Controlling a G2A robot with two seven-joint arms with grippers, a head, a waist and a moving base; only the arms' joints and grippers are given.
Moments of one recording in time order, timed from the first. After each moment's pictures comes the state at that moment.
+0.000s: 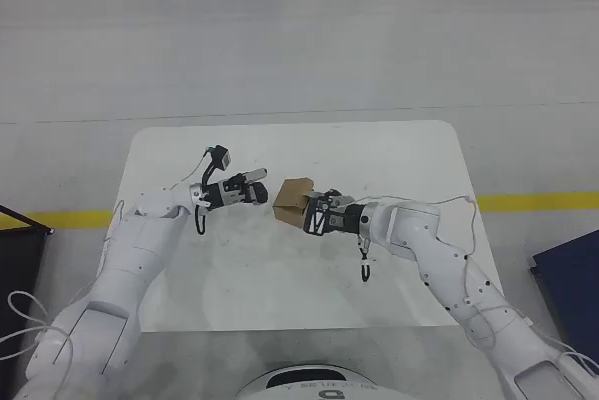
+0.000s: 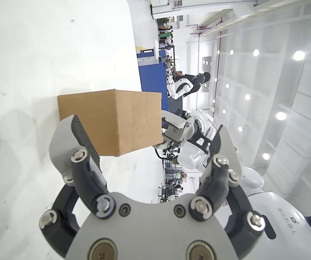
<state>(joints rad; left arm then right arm) 0.85 -1.24 -1.06 -0.69 -0.47 -0.50 -1.19 -1.17 -1.15 0.95 -1.60 -1.61 -0.67 0.17</state>
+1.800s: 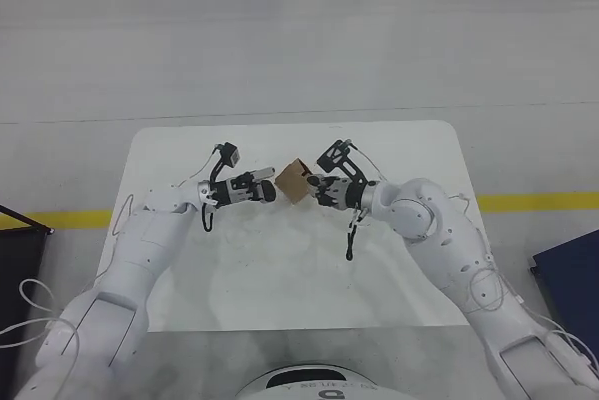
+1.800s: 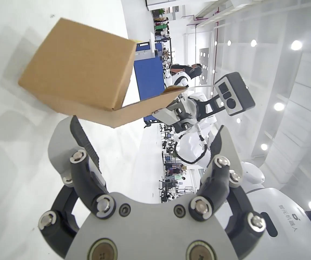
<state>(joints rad) 0.81 -1.28 -1.03 -0.63 -0.50 -0.55 -1.21 -1.07 -1.21 1.01 -1.47 -0.70 -0.44 0.68</state>
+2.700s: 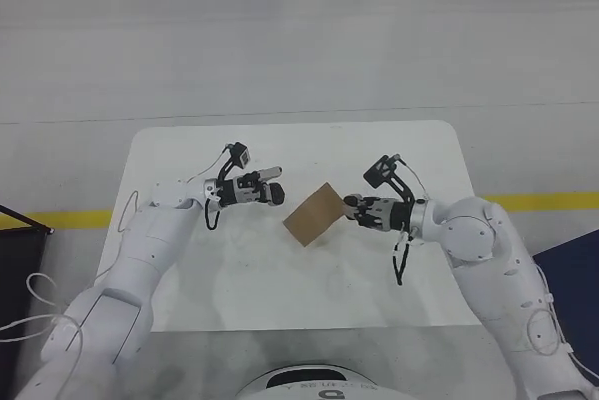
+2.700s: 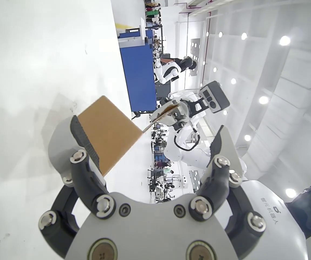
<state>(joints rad) 0.79 -1.31 -1.00 -0.61 -0.57 -0.48 -1.30 -1.31 -1.12 1.28 -1.71 -0.50 -0.41 0.95</state>
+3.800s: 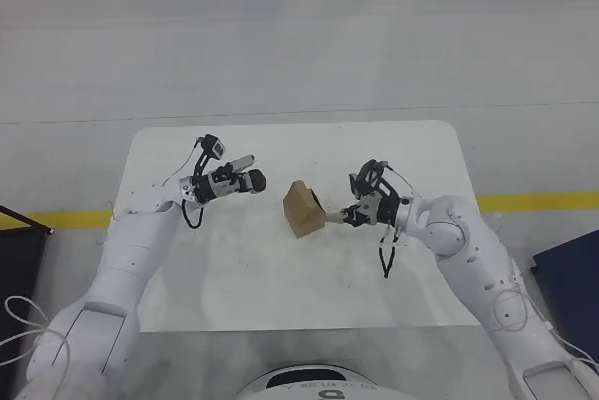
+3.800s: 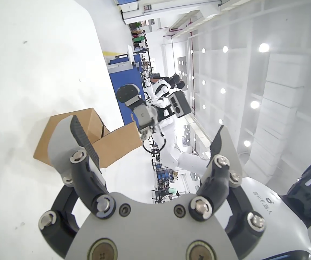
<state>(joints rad) 0.88 -1.23 -1.17 -0.75 -0.61 -0.52 -1.29 -1.18 -1.13 1.12 -1.41 -0.88 -0.79 0.43</state>
